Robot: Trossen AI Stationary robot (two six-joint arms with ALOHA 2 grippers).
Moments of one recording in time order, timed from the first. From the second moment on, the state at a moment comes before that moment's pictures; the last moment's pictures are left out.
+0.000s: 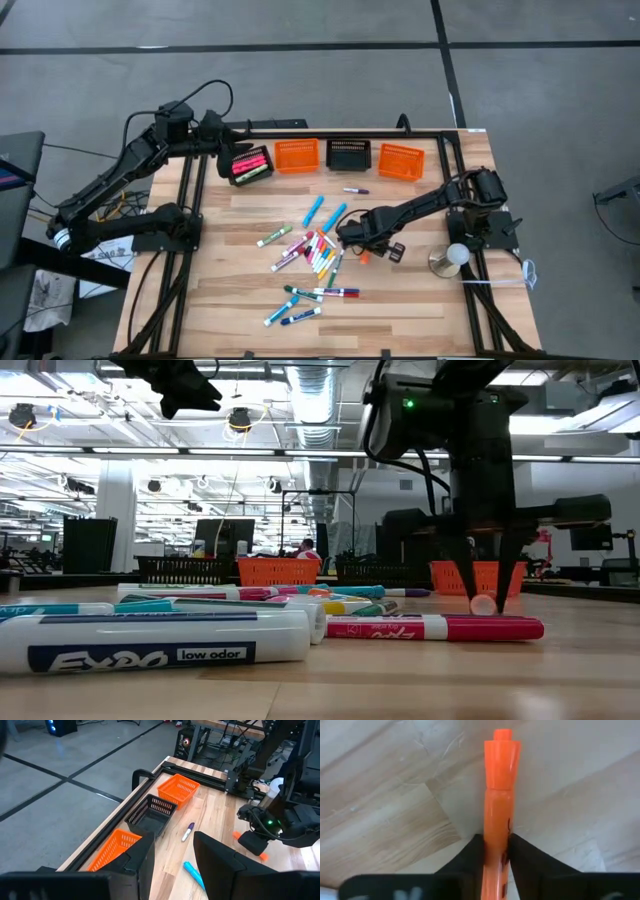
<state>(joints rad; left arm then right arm) 0.72 0.85 0.97 -0.50 0.37 0.07 0.17 1.89 1.11 -0.83 -0.04 2.17</state>
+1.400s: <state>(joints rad) 0.56 0.85 0.97 -0.26 0.48 0.01 -0.01 1.49 1.32 -0.37 0.47 0.56</state>
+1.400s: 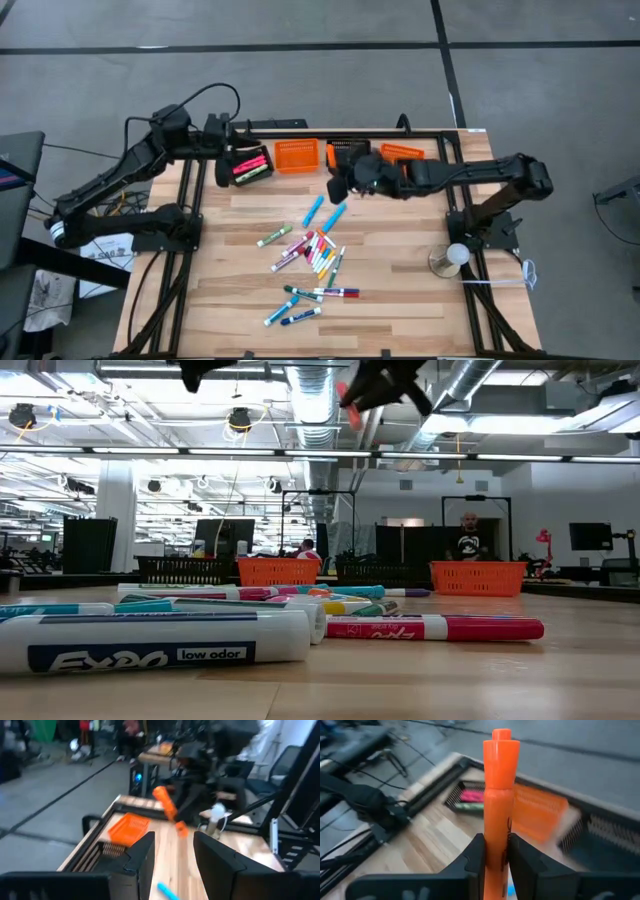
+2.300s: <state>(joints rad) 0.44 1.07 0.97 0.12 0.48 -0.17 -0.11 1.54 1.32 0.11 0.13 0.07</state>
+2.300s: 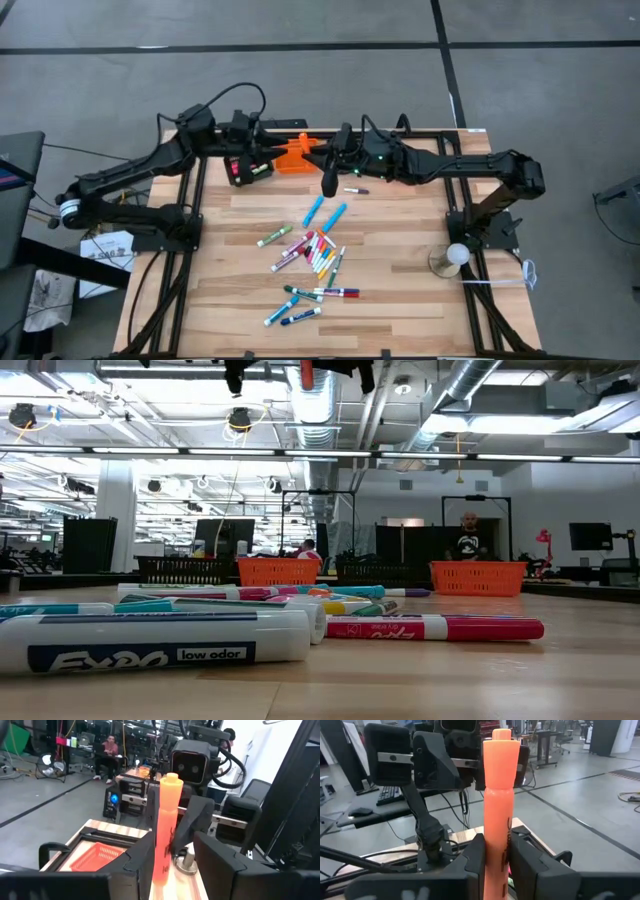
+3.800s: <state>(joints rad) 0.38 1.21 0.97 0.32 0.42 -0.15 -0.10 1.56 1.32 0.15 0.09 0.11</state>
